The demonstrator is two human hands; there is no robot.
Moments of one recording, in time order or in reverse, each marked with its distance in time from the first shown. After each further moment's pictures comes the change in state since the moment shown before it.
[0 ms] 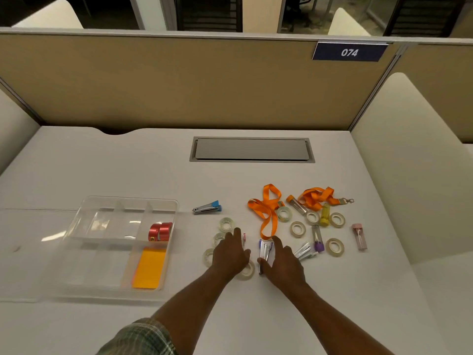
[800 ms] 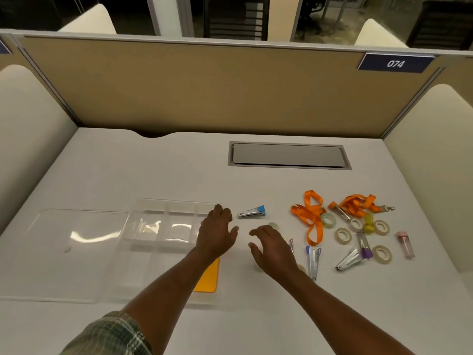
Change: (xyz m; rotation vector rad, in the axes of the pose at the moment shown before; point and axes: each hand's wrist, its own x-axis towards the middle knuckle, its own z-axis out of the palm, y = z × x) left_hand 0.008 -0.147 -0.130 0.035 0.309 0.193; right_hand -0.005 -0.172 0.035 0.023 0.141 -0.429
